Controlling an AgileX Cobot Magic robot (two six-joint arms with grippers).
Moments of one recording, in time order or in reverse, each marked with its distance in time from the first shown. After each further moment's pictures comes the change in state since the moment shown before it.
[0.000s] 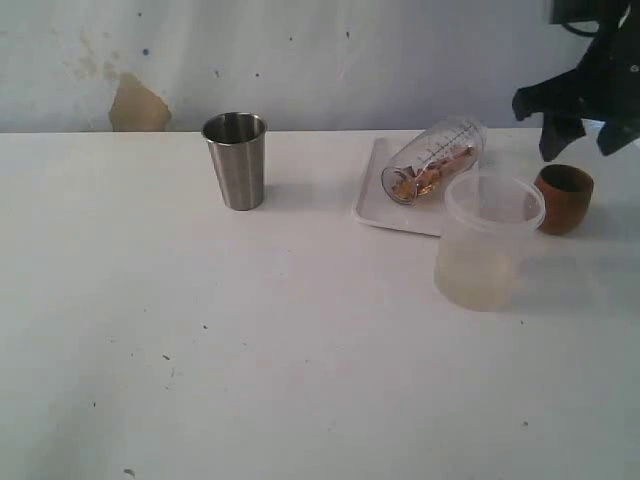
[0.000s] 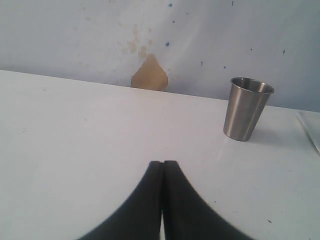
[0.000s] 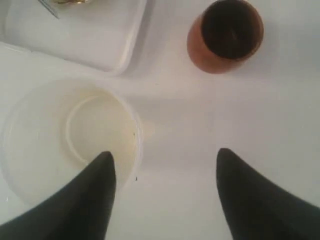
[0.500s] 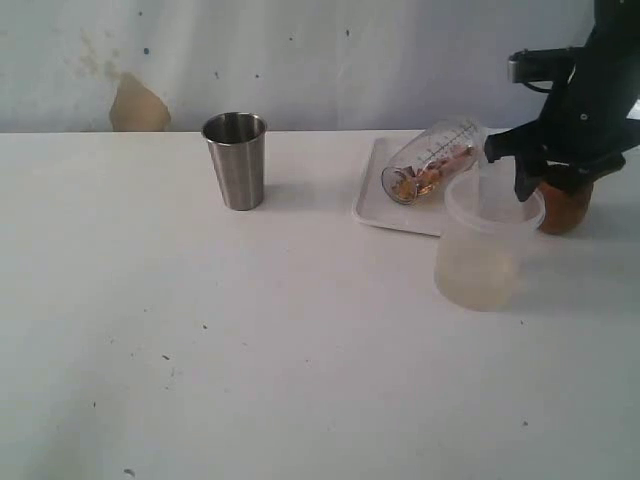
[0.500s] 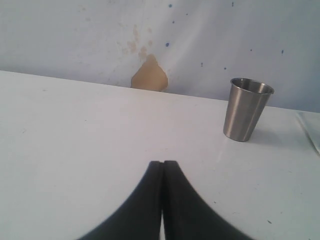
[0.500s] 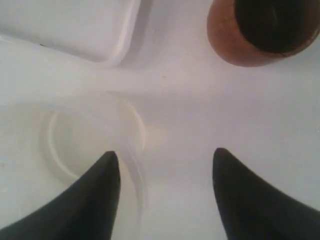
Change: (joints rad) left arm 0.000 0.000 0.000 0.000 -0.002 0.000; right arm 0.000 0.186 -0.039 0.024 -0.018 -0.011
